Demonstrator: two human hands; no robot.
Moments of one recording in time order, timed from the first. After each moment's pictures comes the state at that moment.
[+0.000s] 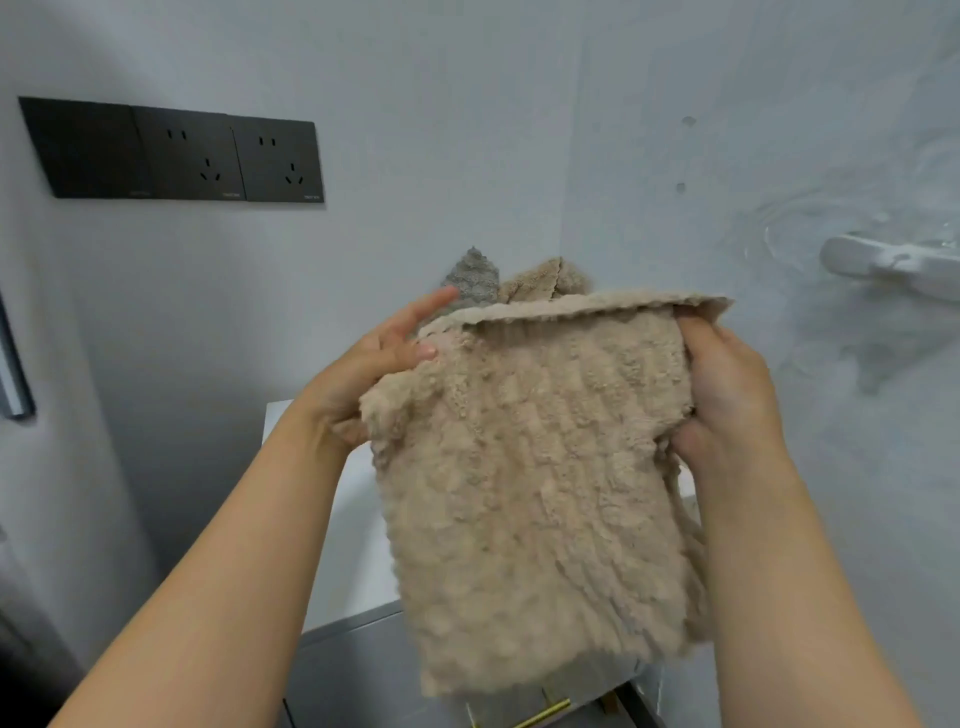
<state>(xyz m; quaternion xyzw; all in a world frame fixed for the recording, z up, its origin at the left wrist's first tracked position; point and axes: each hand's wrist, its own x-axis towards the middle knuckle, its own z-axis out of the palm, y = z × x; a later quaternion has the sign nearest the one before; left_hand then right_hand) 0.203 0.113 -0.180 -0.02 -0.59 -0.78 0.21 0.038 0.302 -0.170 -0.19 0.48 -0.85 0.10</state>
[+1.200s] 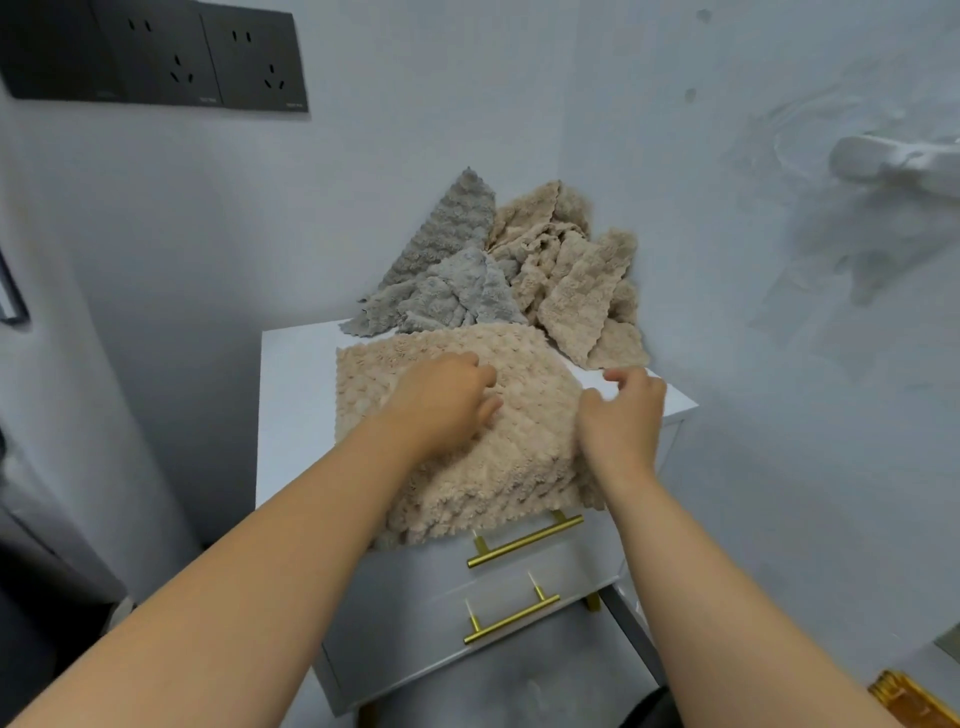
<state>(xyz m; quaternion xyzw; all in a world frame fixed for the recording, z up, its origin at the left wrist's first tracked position) 0.168 0.146 -0.271 0.14 -0.98 0.04 0.16 0.058 0.289 -0.294 -0.18 0.81 -0.55 -0.06</state>
